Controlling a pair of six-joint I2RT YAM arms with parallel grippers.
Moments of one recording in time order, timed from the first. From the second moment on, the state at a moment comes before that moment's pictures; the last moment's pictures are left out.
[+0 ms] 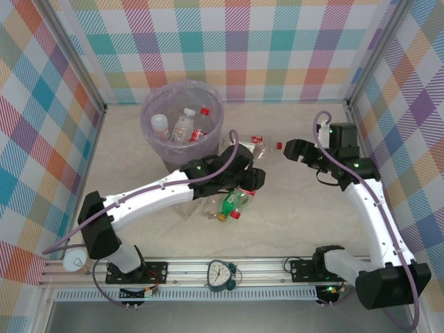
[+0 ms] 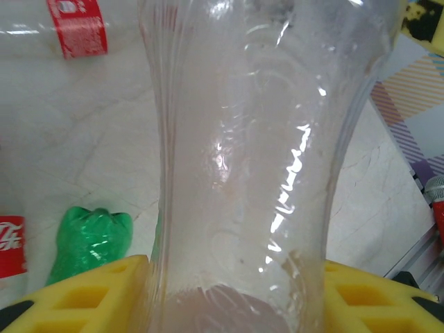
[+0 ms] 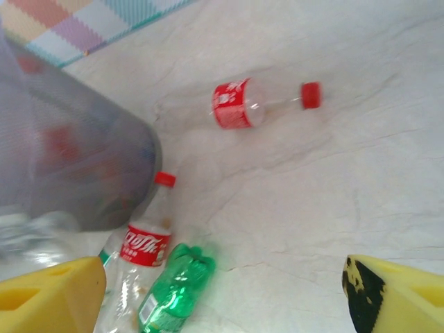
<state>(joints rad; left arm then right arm) -1.02 1.56 1.43 -0.58 -0.12 -0.62 0.10 1.06 1.12 -0.78 -0.31 0.39</state>
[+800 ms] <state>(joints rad) -0.73 1.33 1.51 -0.29 -0.63 -0.36 0.06 1.03 0.99 -0.80 -0.29 0.36</state>
